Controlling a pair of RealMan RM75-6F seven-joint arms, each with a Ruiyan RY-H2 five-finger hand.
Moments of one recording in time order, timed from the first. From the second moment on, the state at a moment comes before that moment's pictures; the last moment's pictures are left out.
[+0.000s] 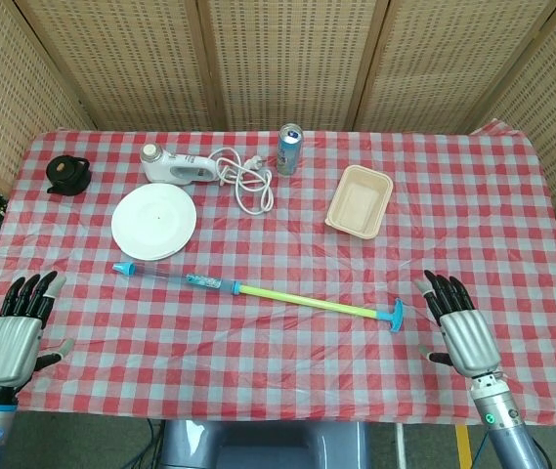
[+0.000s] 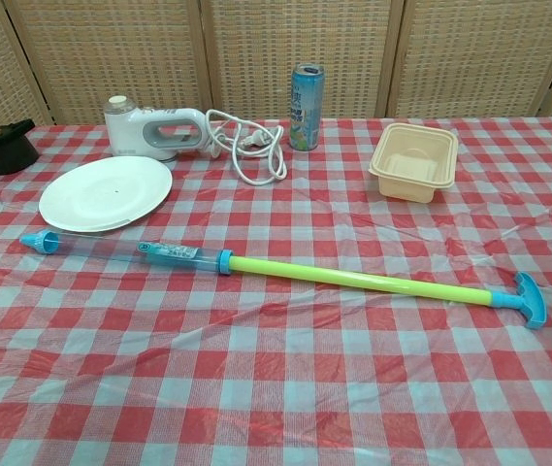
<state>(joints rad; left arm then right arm) -0.12 -1.25 0.00 -1.66 1.54 1.51 0.25 0.23 -1.34 0.03 -1.54 -1.58 1.40 -0.08</state>
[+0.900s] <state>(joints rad) -0.10 -1.24 -0.04 -1.68 1.50 1.53 0.29 0.41 -1.55 0.20 -1.55 -1.21 1.19 -0.54</state>
